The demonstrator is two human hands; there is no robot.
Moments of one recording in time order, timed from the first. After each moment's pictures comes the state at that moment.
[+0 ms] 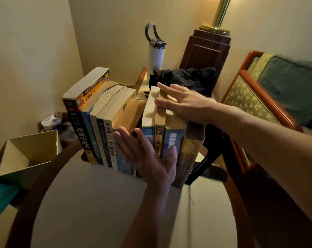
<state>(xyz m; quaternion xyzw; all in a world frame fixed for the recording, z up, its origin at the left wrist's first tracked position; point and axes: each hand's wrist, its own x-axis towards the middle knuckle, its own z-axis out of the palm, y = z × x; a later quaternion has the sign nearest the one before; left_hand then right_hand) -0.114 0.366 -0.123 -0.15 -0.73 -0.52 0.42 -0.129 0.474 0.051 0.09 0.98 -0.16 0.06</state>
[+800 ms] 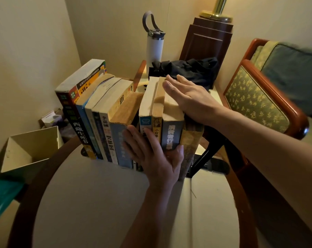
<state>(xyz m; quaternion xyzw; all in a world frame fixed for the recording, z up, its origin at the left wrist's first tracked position) -0.103 0.373 -0.140 -0.19 -0.75 -0.50 0.39 -0.119 0.483 0.022 0.14 0.96 -0.22 -0.08</state>
